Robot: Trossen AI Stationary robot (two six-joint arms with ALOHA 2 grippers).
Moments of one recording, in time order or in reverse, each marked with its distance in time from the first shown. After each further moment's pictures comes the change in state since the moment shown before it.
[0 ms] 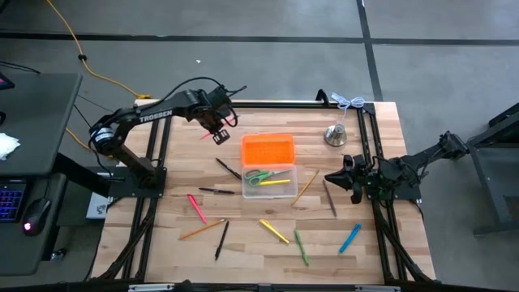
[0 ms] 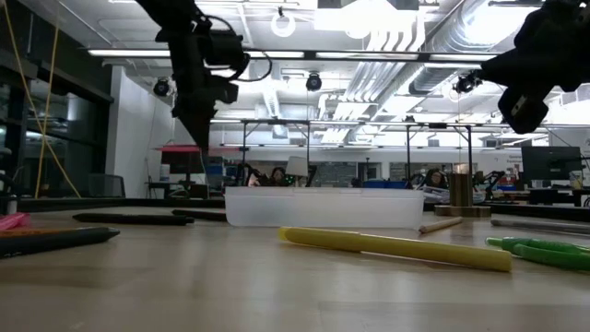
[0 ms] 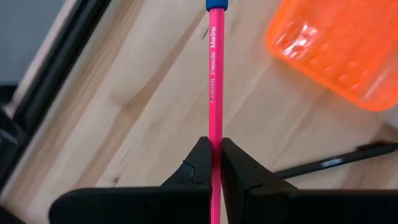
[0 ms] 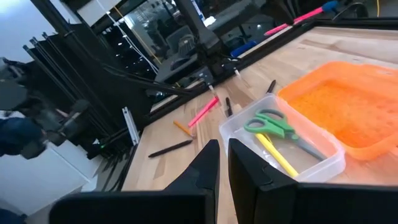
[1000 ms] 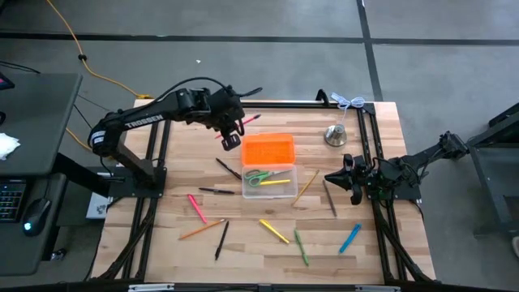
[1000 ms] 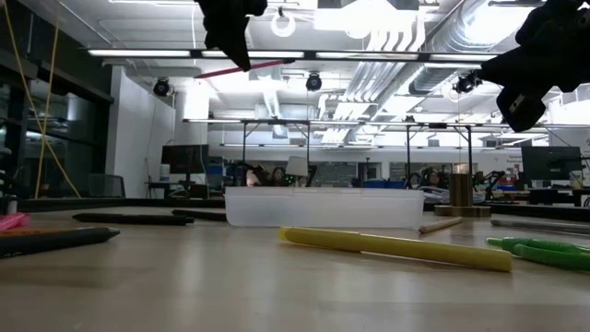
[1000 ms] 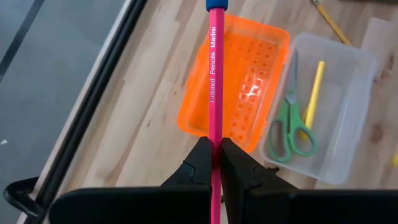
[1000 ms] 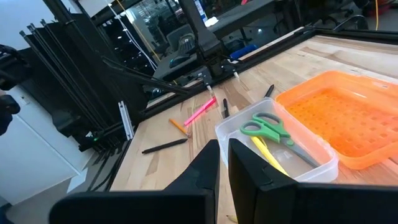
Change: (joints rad) left arm -0.285 0.000 0.416 -0.190 -0.057 -0.060; right arm 0.000 0.000 0.000 0.001 -0.003 -0.072
